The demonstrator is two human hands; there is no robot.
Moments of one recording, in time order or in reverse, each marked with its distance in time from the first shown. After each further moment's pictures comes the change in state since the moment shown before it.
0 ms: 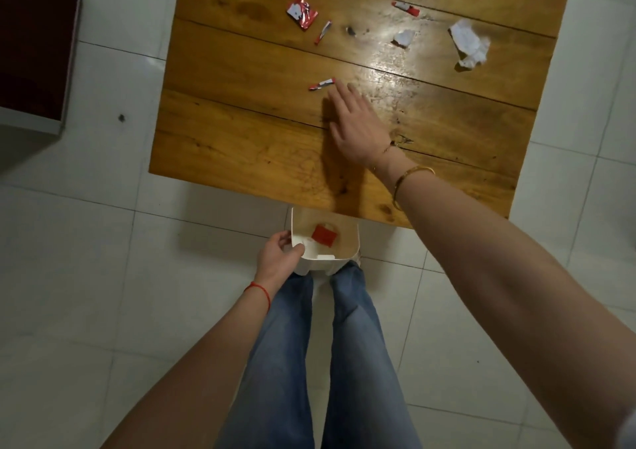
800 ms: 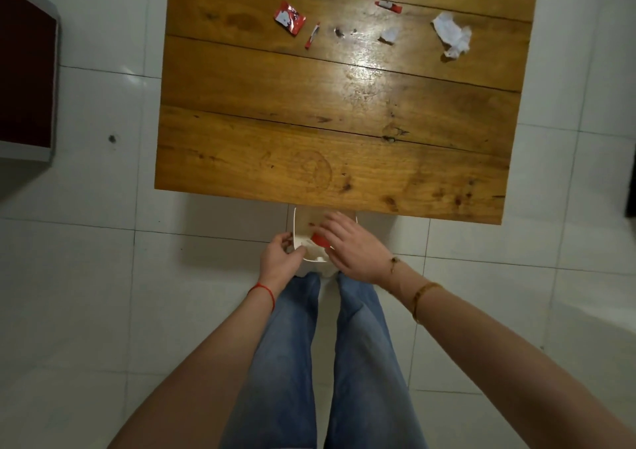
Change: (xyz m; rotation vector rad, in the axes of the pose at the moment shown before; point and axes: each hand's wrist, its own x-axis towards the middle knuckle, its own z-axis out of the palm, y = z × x) left_hand 0.008 -0.009 -0.021 0.109 -0.034 0.085; right_hand -0.166 -0.058 0.091 0.049 -0.110 -0.291
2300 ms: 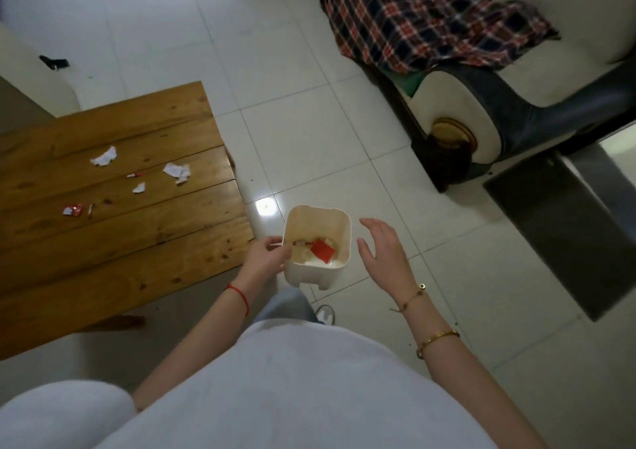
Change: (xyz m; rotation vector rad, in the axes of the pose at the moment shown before) left_hand -0.328 0.207 0.341 0.229 -0.339 0.370; right_hand -0.531 0.130 -0.151 0.384 0.867 0.890
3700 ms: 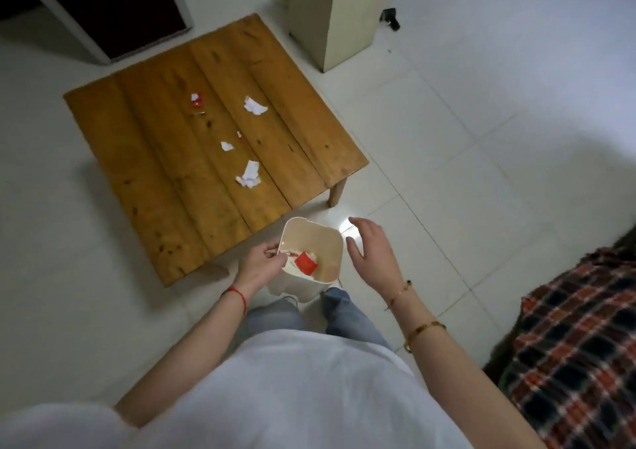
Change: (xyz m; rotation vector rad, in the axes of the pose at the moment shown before) left_hand 0.284 0.259 -0.016 -0.801 0.863 -0.402; right_hand 0.632 -0.145 0.058 -0.265 -0.863 -1.040
